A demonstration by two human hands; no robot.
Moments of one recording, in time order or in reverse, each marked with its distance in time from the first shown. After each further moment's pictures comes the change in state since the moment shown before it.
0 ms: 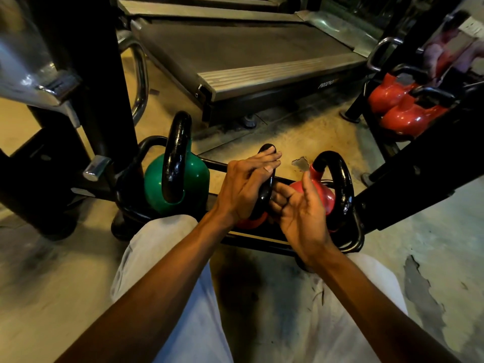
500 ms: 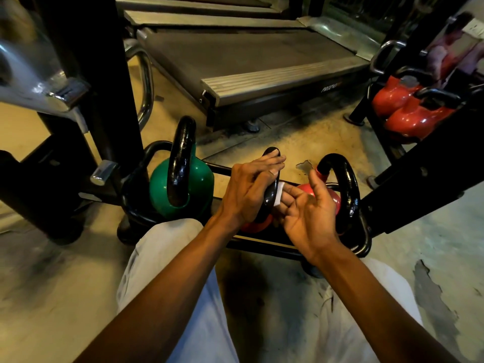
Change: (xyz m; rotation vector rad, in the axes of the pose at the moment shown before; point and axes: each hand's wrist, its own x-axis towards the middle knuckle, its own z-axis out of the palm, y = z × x) left_hand 0.001 0.002 0.000 0.004 0.009 0.002; right_hand 0.000 -0.011 0.009 0.145 0.114 -0.001
